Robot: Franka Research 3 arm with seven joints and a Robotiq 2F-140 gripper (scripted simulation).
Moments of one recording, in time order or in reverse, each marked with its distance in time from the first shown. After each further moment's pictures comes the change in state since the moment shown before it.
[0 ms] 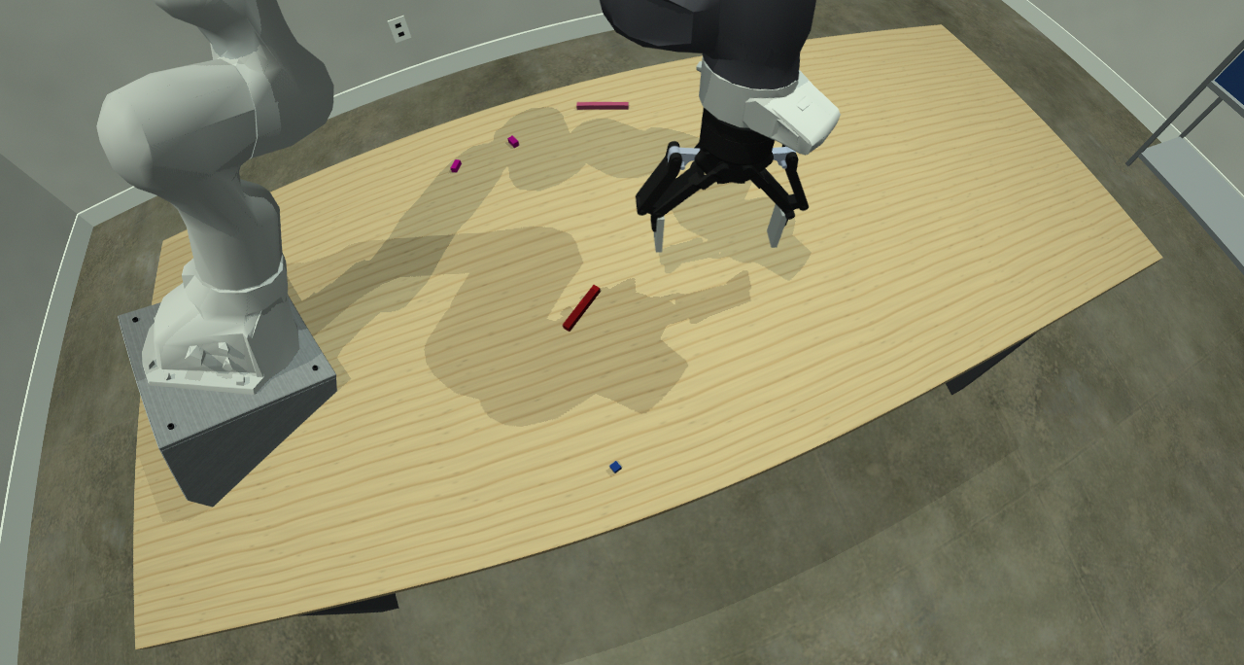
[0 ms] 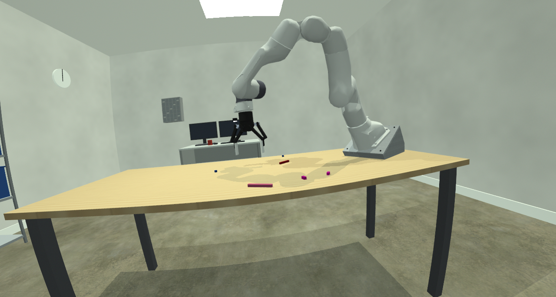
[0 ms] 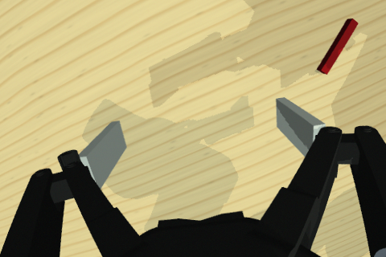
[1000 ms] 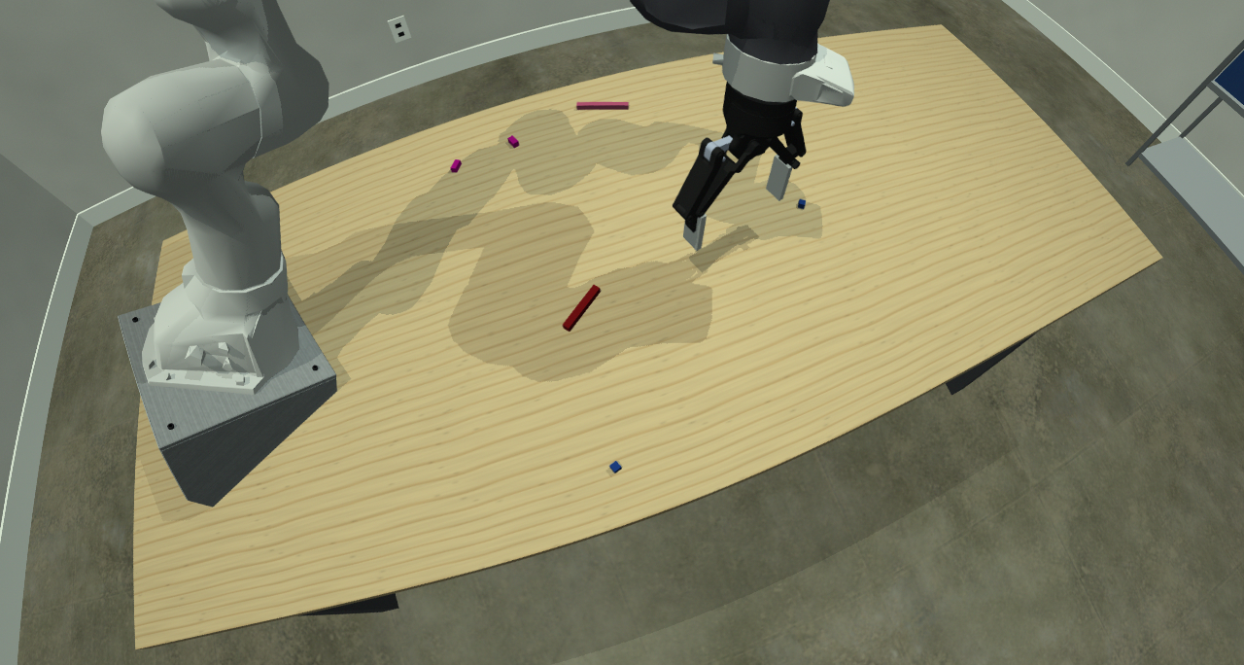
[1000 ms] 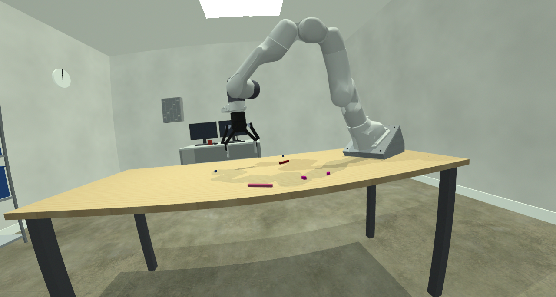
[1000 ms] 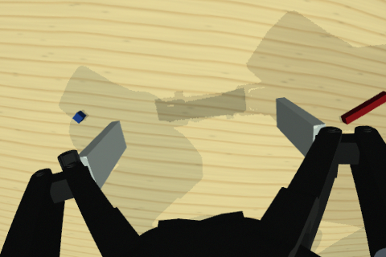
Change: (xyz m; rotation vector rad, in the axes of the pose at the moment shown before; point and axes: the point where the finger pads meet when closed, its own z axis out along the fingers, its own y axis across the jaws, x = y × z) arm -0.037 -0.032 -0.001 0.008 0.004 -0.548
